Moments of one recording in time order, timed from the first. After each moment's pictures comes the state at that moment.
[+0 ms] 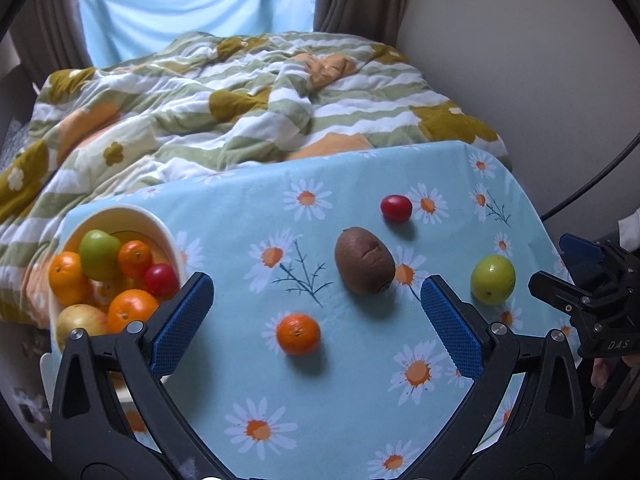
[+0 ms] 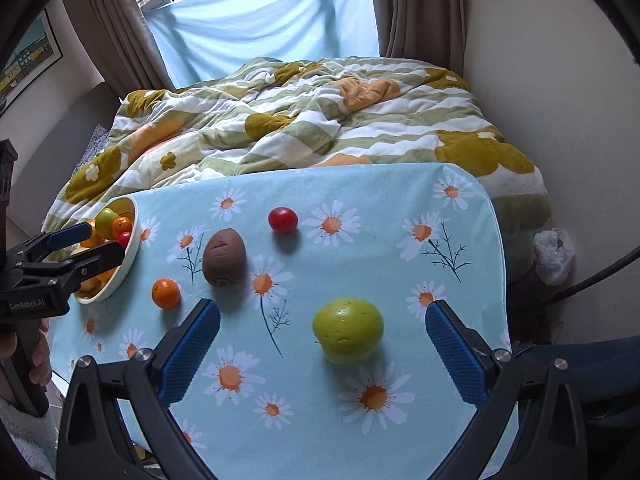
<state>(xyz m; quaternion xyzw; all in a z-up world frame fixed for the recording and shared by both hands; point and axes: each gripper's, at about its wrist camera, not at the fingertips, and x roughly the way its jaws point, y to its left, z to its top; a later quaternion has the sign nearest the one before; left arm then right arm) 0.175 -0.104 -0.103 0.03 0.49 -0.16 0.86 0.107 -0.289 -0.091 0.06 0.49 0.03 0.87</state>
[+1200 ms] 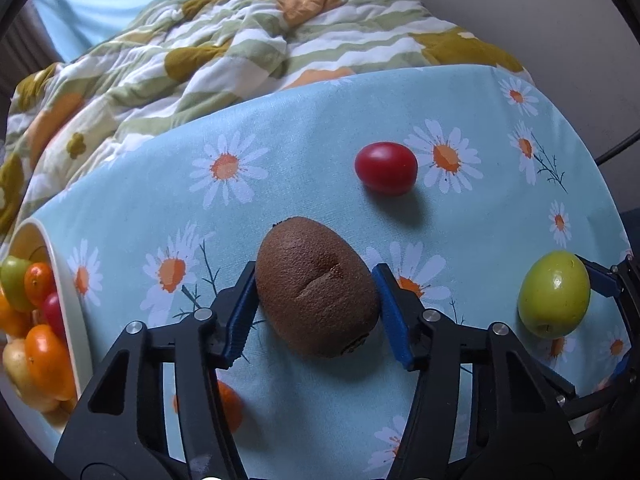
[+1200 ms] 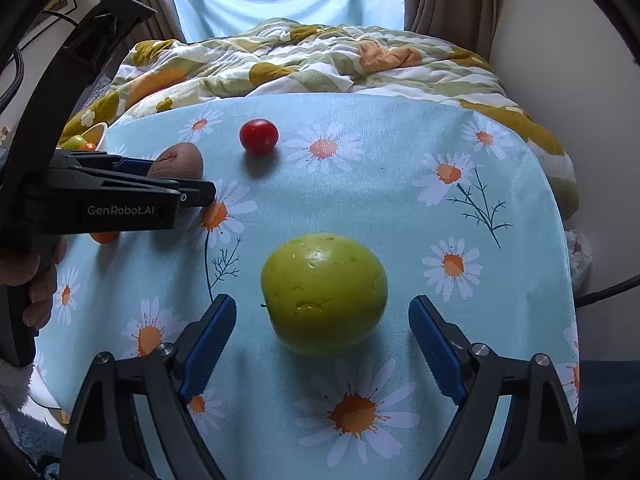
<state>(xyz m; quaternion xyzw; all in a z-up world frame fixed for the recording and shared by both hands) 0.219 -0.186 -0.196 0.11 0.55 -0.15 0.81 0.114 -0.285 -0.175 0.00 0.52 0.06 0.85</state>
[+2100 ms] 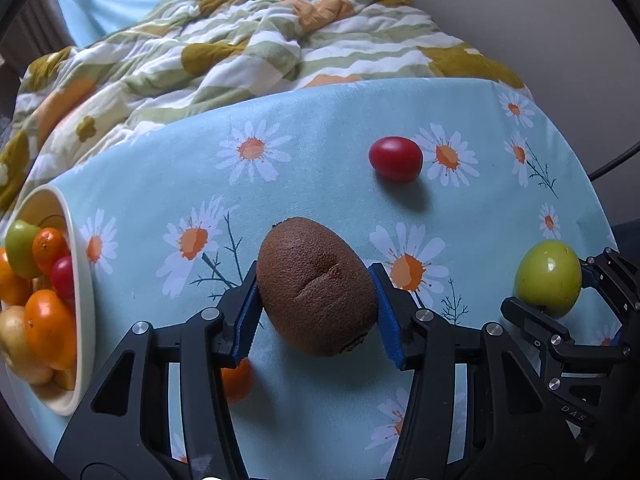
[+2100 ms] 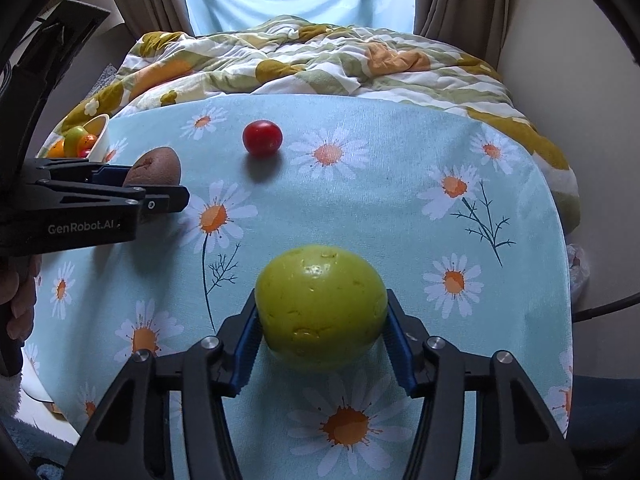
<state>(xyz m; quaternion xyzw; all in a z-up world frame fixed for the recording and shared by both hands) 0.201 -0.162 -0.185 0.07 0.55 -0.14 0.82 0.124 -0.281 -0.173 -0.02 0.52 0.07 0.85</state>
